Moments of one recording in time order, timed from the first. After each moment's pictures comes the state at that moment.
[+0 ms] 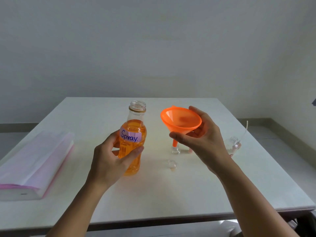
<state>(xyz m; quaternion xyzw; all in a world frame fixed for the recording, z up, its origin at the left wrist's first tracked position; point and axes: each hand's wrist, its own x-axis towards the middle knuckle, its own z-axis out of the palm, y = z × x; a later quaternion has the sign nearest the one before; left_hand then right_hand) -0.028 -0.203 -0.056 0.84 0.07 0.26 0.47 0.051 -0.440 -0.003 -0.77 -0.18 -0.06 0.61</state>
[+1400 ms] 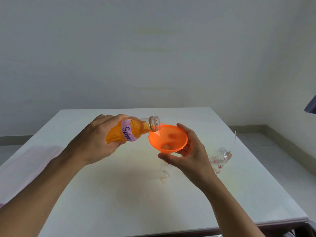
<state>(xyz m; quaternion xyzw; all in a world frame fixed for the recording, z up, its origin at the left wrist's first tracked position) 0.017 -0.169 0.021 0.95 -0.11 0.25 0.18 0.057 -0.448 -0.026 -0.76 -0.22 -0.04 0.61</state>
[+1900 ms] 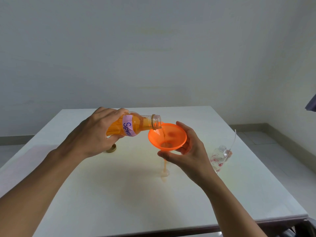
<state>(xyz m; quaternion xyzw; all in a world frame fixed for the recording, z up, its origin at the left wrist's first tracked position) 0.022 -0.163 0.032 0.95 -0.12 0.26 0.11 0.058 -0.447 -0.024 -0.77 -0.22 -0.04 0.60</state>
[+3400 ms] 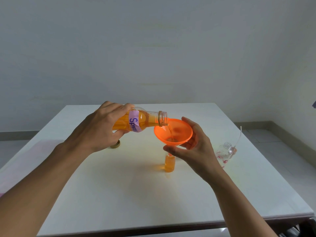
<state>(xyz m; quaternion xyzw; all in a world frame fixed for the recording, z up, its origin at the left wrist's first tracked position) 0.022 -0.168 0.035 0.95 -0.13 0.27 0.08 0.061 -0.449 -0.022 -0.77 -0.22 -0.04 0.60</state>
